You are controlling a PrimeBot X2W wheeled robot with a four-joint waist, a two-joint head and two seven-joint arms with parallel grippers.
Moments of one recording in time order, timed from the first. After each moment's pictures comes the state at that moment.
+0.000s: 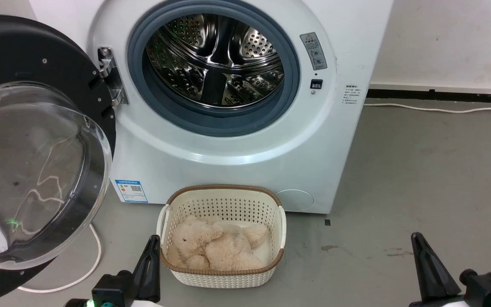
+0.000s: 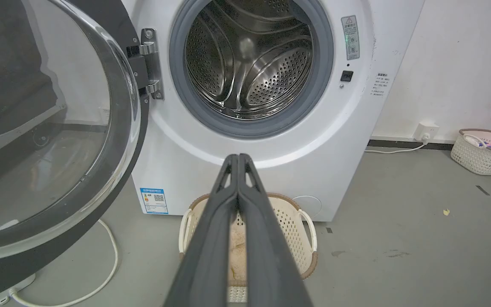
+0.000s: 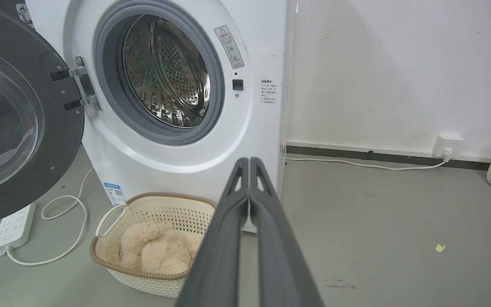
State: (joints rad) left arm 0.08 0.10 -0.14 0.05 -0.17 0.07 -0.20; right arm 0.13 -0.05 -0.04 0.00 0.09 0.13 -0.20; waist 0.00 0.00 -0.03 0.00
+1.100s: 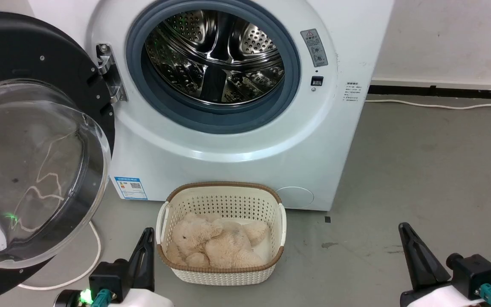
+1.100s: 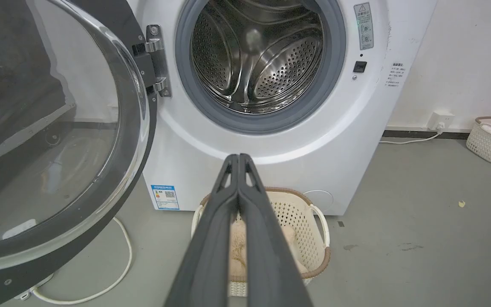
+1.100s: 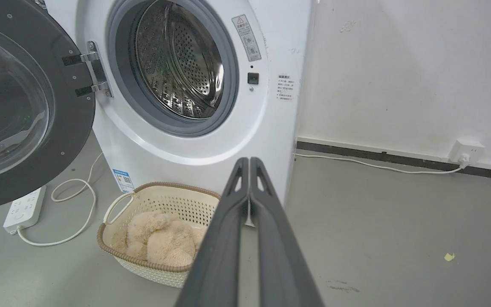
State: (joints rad) left arm 0.06 0.08 -0.09 0.03 -0.11 0.04 -0.12; right arm 0.07 -0.05 -0.03 0.00 0.06 0.13 -0.12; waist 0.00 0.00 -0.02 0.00
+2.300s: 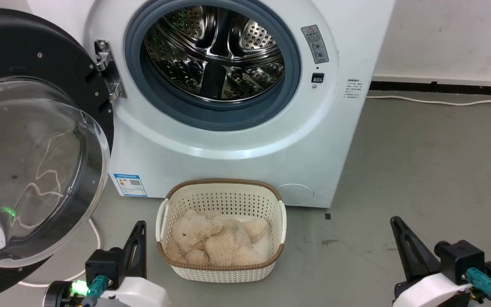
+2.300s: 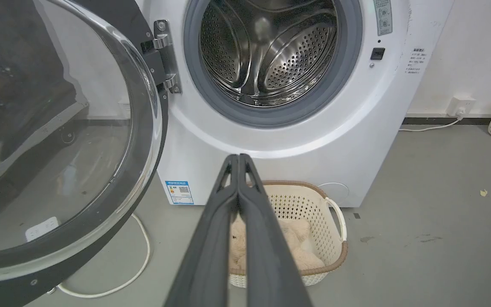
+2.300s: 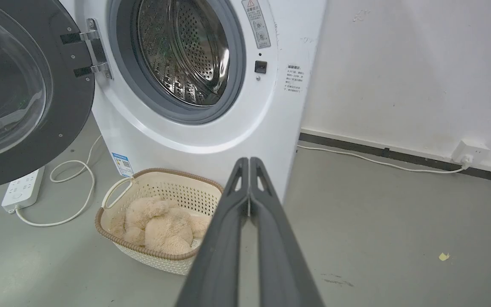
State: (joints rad) left arm 0.03 0.06 -0.03 0.01 -0.04 0.01 -0.04; right arm 0.03 -0.05 -0.01 0.00 0.02 0.13 -0.04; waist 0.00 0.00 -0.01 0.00
